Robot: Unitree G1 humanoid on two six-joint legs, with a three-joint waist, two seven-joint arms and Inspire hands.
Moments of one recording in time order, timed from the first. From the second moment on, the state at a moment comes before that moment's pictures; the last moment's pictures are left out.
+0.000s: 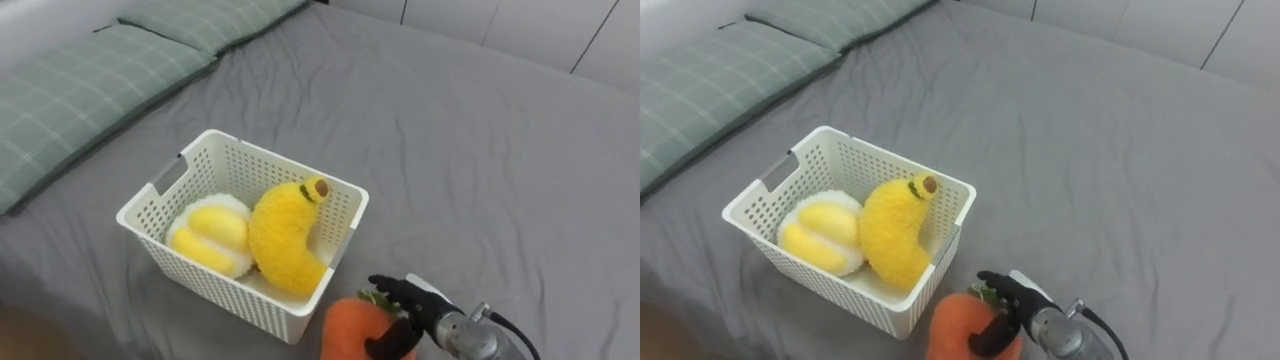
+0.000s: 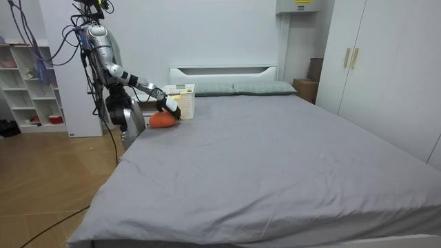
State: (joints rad) left arm 0.29 0.14 0.09 0.95 0.31 0.21 0.03; right arm -0.03 -0.22 0.29 0.54 -0.37 0.17 0.30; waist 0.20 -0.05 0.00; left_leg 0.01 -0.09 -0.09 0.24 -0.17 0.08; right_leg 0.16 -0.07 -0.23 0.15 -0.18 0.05
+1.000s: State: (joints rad) left arm 0.25 0.15 0.05 0.96 0.31 0.26 0.02; right arm -0.03 -0.21 0.41 0.57 -0.44 0.26 0.40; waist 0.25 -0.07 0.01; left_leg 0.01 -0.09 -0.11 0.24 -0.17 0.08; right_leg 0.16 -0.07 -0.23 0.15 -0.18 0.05
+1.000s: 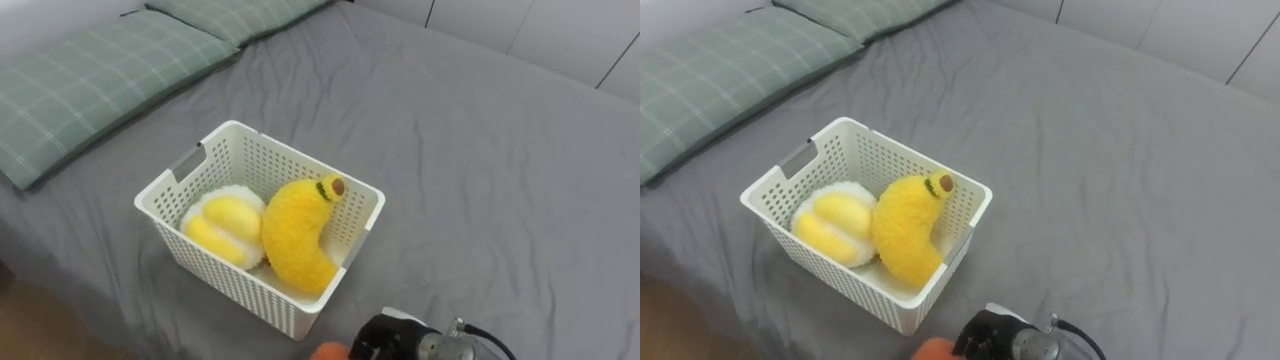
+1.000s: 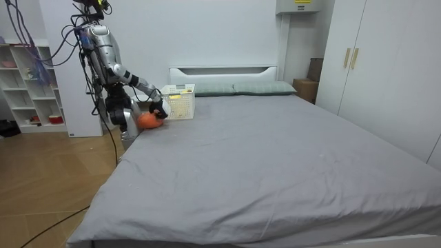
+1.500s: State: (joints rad) left arm 0.24 0.15 0.08 0.96 0.31 0.23 -0.01; right arm -0.04 -0.24 0.22 0.41 -0.40 0.24 0.31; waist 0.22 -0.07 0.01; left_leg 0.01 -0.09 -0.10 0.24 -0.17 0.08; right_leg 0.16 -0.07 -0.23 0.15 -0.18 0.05
